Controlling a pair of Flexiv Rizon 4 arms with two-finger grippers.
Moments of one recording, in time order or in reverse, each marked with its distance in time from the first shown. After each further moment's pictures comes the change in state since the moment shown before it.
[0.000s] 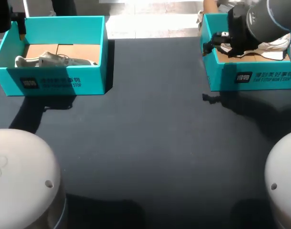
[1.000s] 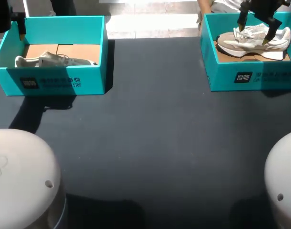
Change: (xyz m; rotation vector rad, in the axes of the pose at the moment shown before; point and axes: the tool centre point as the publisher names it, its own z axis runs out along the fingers) left arm 0.000 0.000 0.000 0.000 0.000 0.000; right arm -0.157 0.086 0.027 0.171 -0.497 0.892
